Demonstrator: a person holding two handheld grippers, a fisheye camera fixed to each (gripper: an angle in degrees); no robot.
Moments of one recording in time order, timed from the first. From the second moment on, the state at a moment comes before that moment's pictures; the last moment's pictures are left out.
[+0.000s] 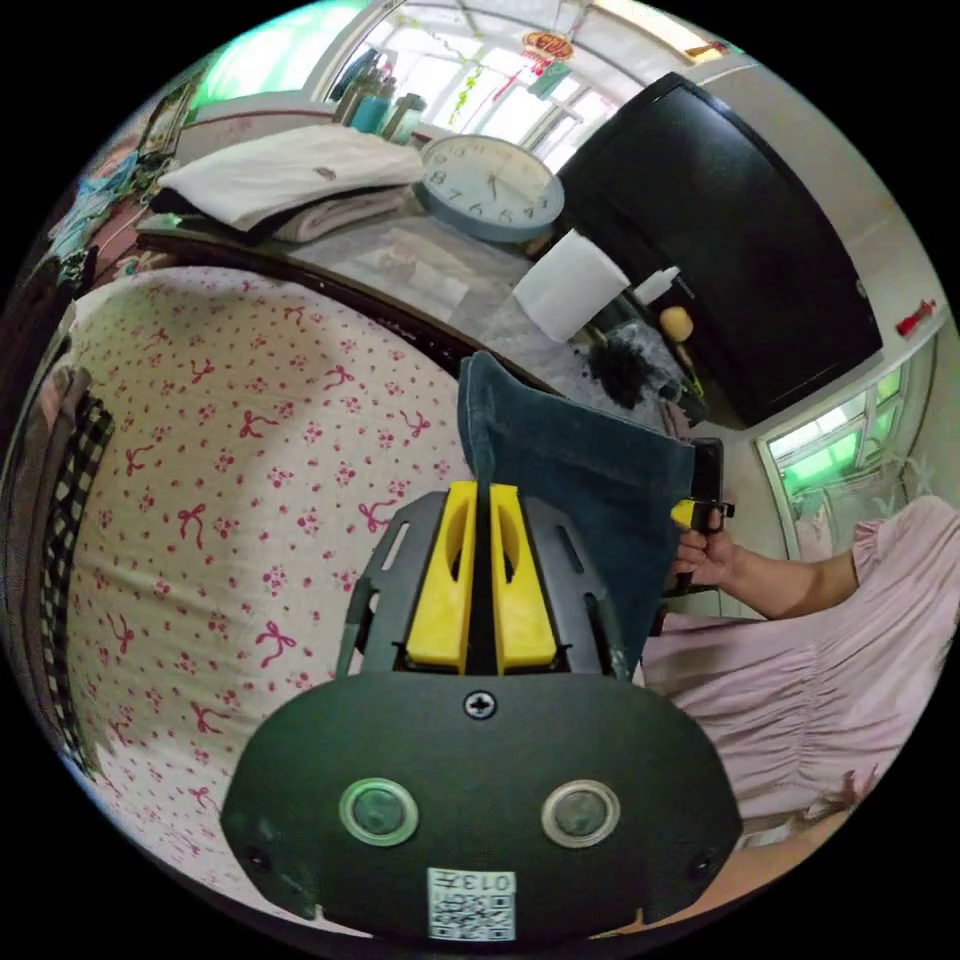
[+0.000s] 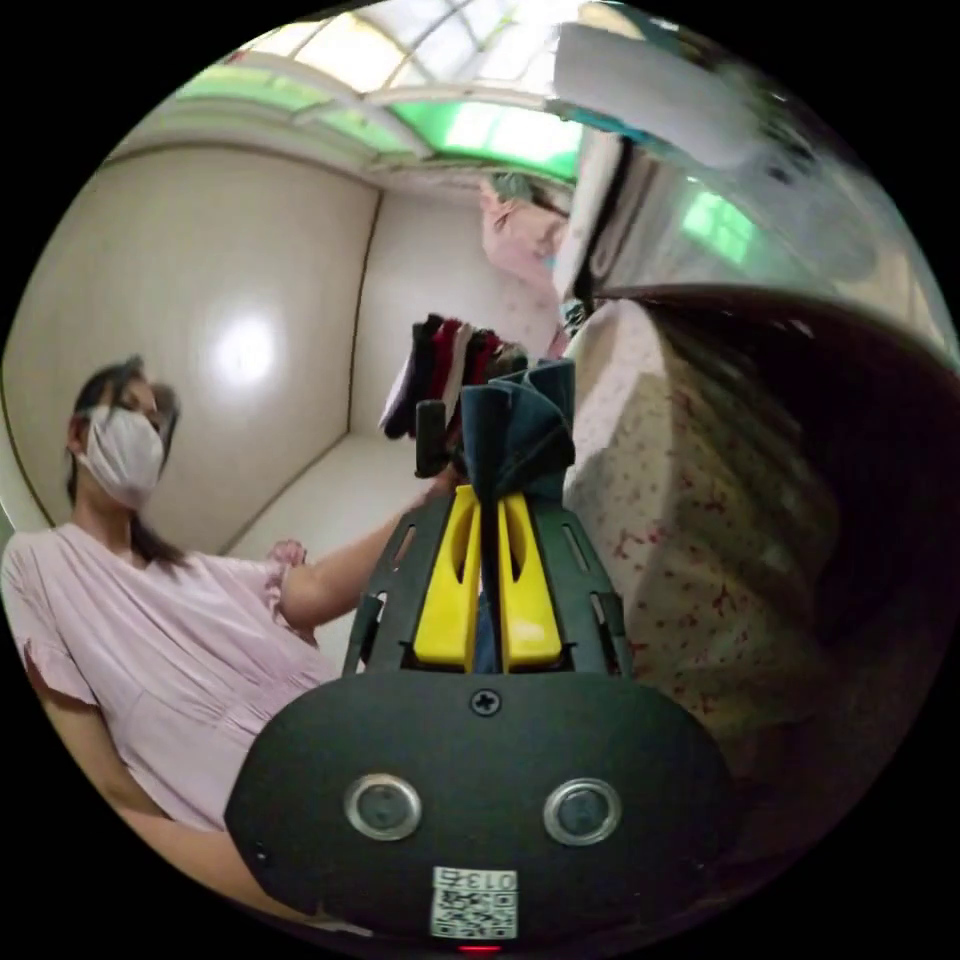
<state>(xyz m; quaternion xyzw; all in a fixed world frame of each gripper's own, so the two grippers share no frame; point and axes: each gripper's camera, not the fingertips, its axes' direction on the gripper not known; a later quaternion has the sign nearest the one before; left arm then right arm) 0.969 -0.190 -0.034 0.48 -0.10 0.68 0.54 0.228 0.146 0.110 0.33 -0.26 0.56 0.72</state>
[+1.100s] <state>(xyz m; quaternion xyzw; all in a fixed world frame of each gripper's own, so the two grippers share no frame) 0.423 -0.194 0.100 0.57 0.31 0.42 0.64 -0.338 -0.210 0.391 -0.11 -0.08 -0.16 0.98</state>
